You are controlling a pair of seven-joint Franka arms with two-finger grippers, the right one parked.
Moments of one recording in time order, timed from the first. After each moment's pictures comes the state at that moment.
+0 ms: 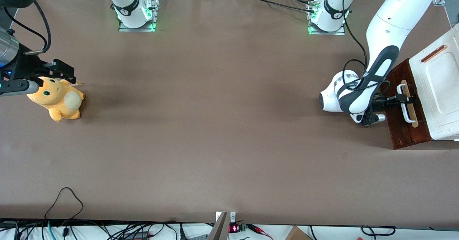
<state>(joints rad) 0.14 0.66 -0.31 -2.05 1.55 1.34 -1.05</state>
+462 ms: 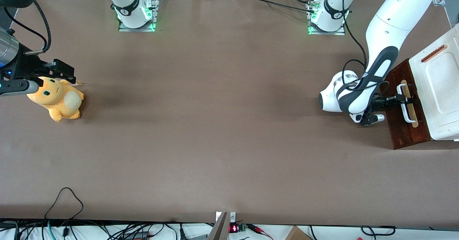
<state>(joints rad) 0.14 0.67 -0.31 -2.05 1.55 1.34 -1.05</state>
